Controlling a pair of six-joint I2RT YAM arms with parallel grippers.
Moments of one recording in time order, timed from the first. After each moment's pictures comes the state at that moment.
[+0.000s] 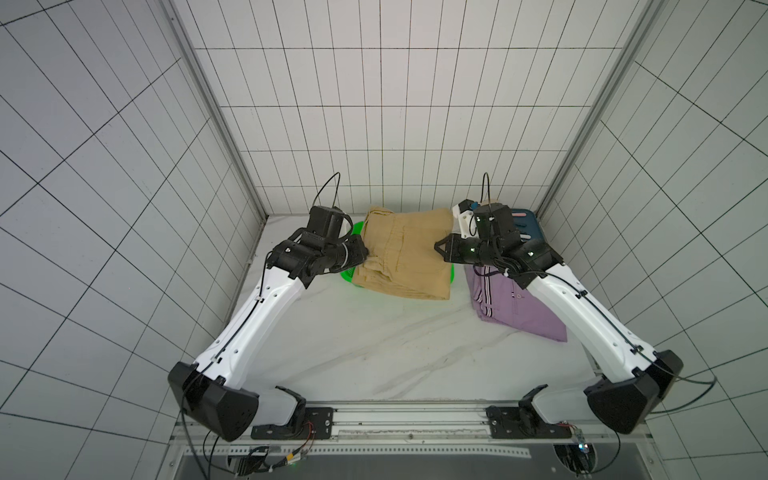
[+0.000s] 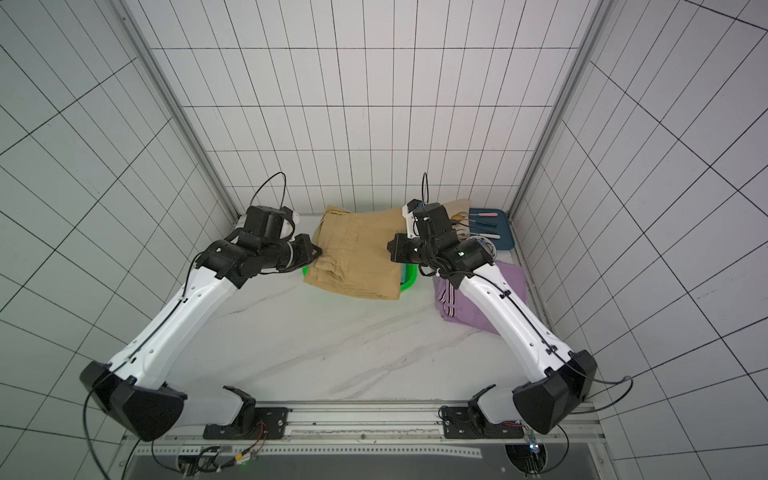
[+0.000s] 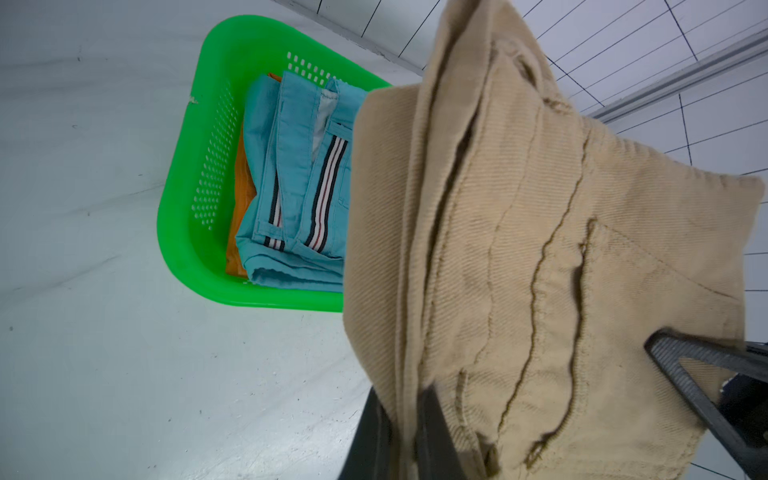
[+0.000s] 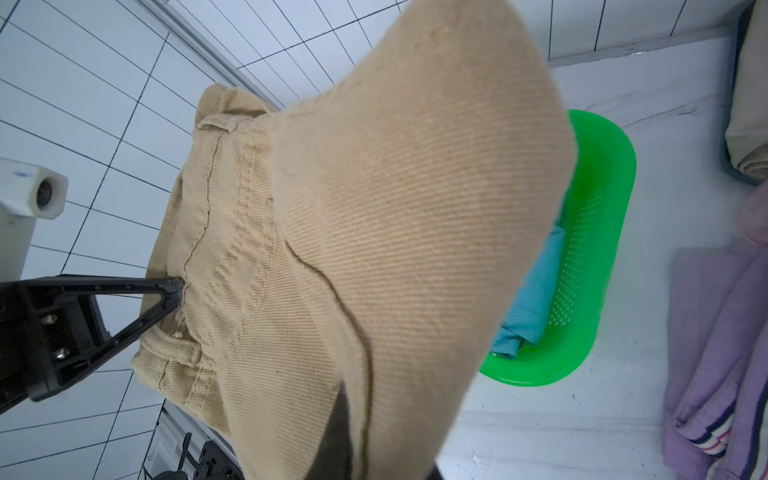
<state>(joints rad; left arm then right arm) -0.36 1.41 1.49 -0.83 0.28 -0.69 0.62 1.43 1.53 -0.73 -0.18 0.51</state>
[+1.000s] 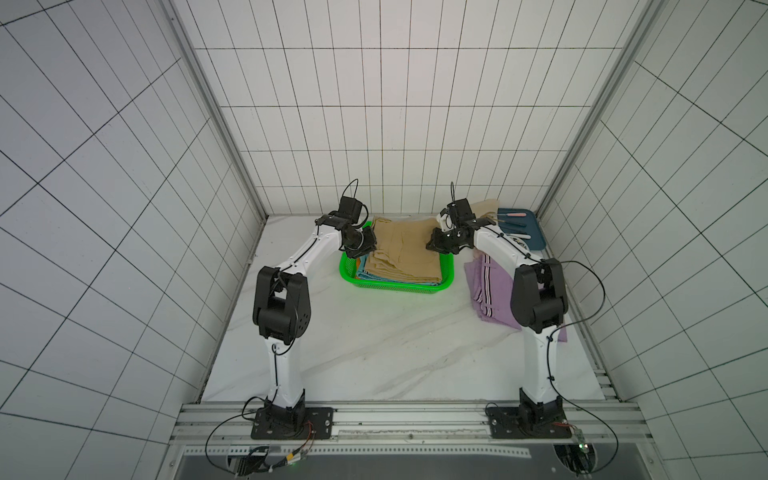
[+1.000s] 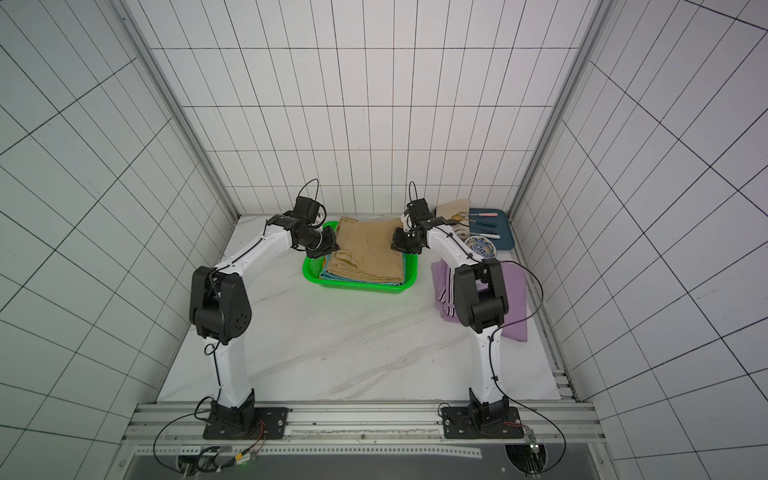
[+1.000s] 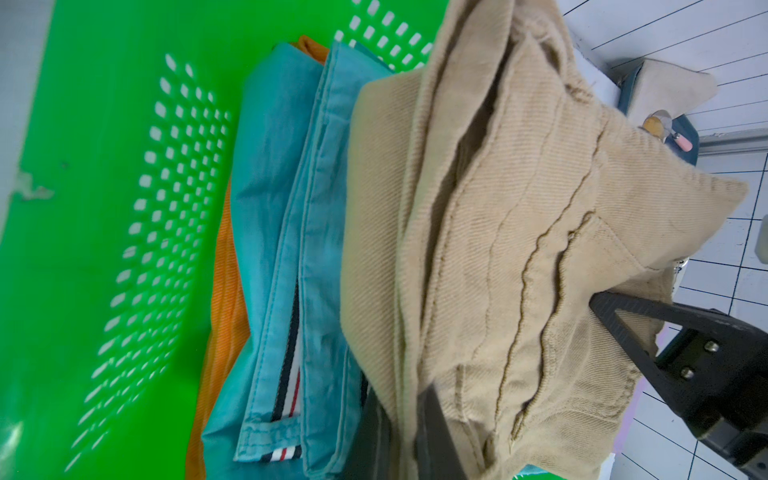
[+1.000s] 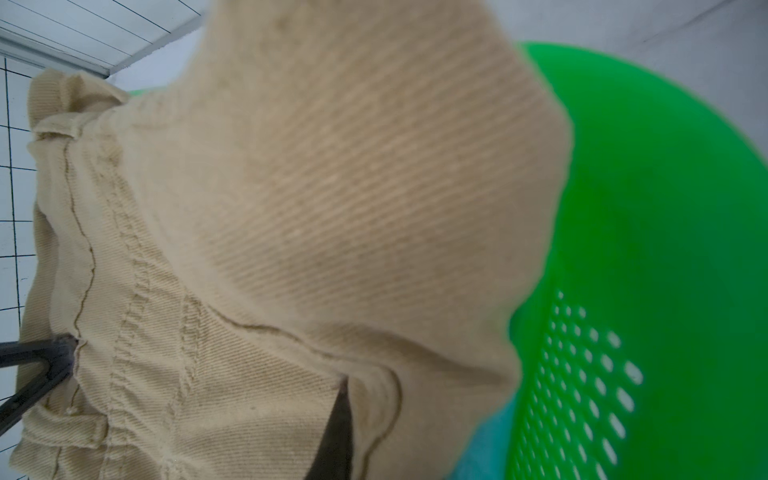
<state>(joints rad) -0.29 2.02 1.77 -0.79 0.30 -0.65 0.41 2.15 1.83 -0.66 -0.35 0.43</state>
